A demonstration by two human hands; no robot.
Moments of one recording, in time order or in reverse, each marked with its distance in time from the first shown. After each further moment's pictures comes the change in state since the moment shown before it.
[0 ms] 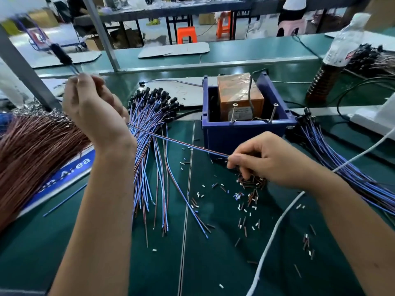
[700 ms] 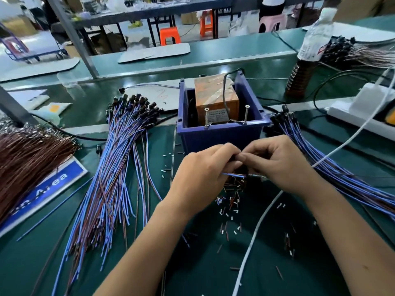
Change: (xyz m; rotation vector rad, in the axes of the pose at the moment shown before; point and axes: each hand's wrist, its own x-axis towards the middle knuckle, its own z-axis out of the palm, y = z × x) left_hand -0.143 -0.050 0.033 0.696 -1.220 0.578; right_hand -0.032 0.041 -0.011 0.293 0.308 -0.021
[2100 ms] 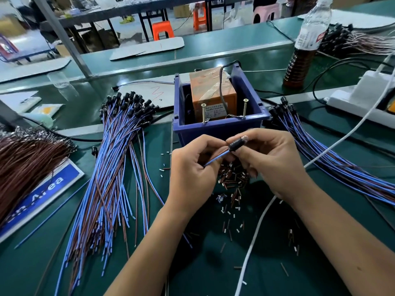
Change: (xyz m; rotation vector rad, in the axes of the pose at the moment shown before) left_hand -0.008 -0.014 0.017 -0.576 0.306 -0.254; right_hand -0.001 0.001 0.033 0.366 0.211 -0.099
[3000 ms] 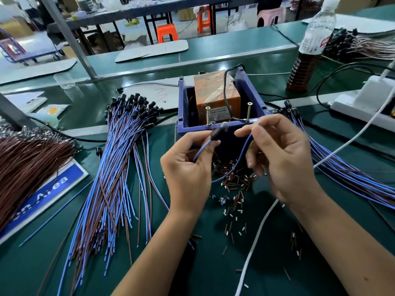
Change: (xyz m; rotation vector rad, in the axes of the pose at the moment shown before) left_hand 0.002 0.004 0.005 -0.074 0.342 -0.020; right_hand 0.002 -0.008 0.006 0.102 0.169 -0.103
